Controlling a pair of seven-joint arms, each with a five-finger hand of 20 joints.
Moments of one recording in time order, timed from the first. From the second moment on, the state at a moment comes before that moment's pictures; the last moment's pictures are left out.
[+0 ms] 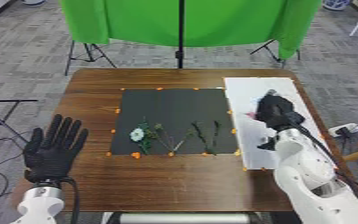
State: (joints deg) left arm 127.2 -64.8 -95.5 -120.7 -3.5 6.5 21.1; right arm -94.6 -58.6 75.7 -108.4 -139.6 1.8 22.3
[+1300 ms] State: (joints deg) left arm 118.4 -60.4 -89.8 -117.8 -3.4 4.6 20.4; right arm -66.7 -91.3 53.3 -75.4 -151.3 -5.4 4.1
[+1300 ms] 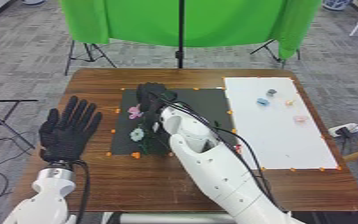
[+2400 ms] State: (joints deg) left arm 125.5 -64.3 -94.7 -120.1 -3.4 4.2 19.6; right arm -83.1 -68.0 75.1 -108.8 -132.1 -14.4 25.9
